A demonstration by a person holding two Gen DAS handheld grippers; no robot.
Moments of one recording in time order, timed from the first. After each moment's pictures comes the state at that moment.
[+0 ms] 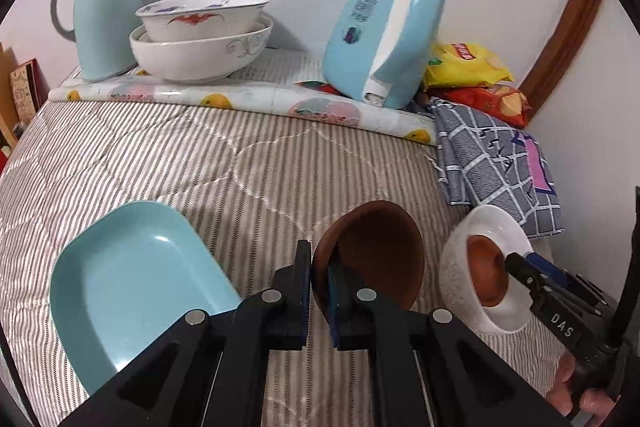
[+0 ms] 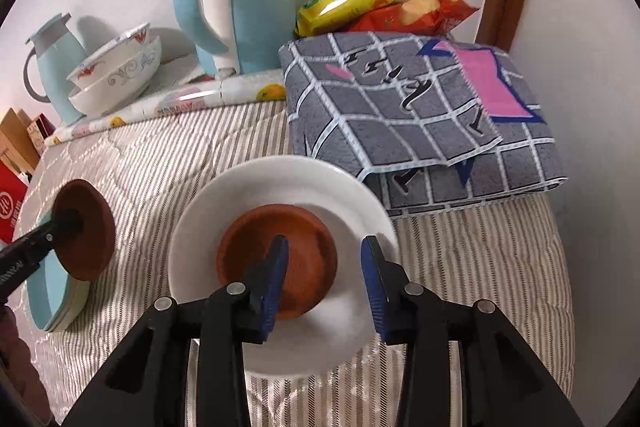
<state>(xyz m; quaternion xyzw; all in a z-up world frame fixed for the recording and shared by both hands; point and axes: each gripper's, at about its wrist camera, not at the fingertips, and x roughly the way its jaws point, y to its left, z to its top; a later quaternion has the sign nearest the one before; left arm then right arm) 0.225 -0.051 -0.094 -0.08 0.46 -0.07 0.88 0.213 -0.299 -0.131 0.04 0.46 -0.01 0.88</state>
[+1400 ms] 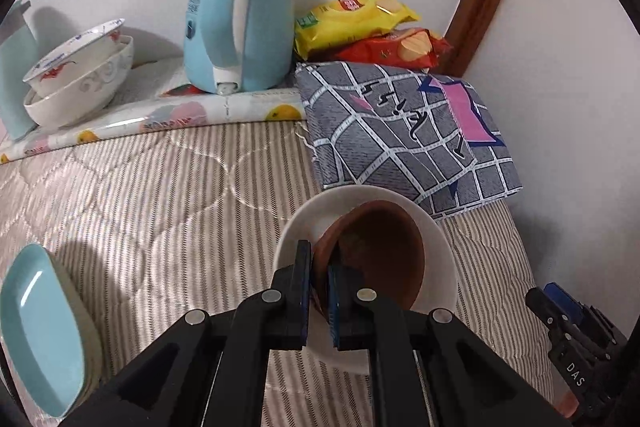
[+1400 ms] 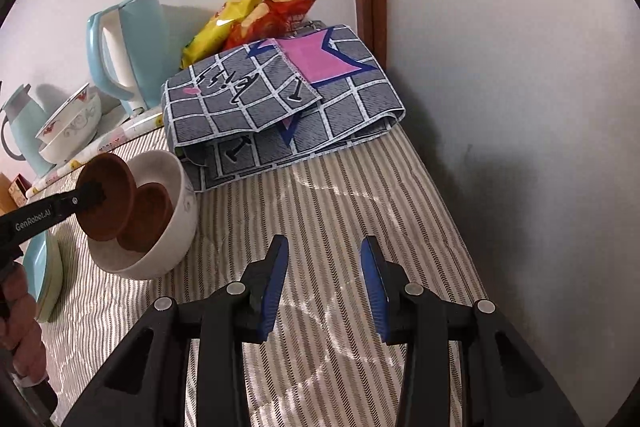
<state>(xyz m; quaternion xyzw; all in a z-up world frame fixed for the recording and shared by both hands) 0.231 -0.182 -0.095 -0.02 0.48 -0.15 0.87 0.124 -0.420 -0.133 0.12 0.44 -0.10 0.89</state>
